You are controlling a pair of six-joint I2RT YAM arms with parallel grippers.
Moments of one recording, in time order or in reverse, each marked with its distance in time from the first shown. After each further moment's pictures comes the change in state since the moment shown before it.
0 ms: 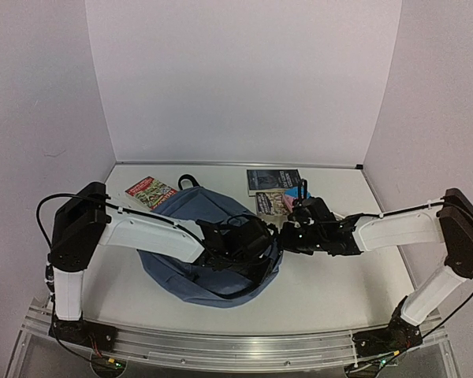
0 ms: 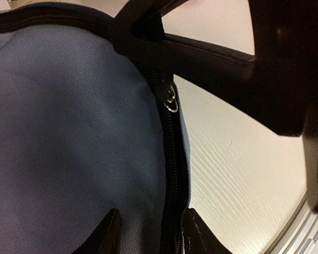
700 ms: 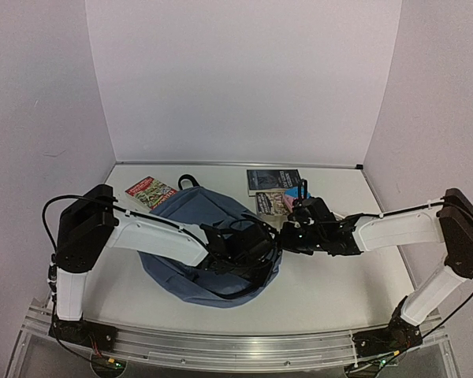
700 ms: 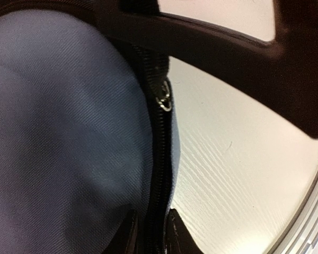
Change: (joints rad) left arm -0.003 0.042 0.004 0.033 0.018 -0.034; right arm 0.000 0.000 0.000 0.000 0.001 0.005
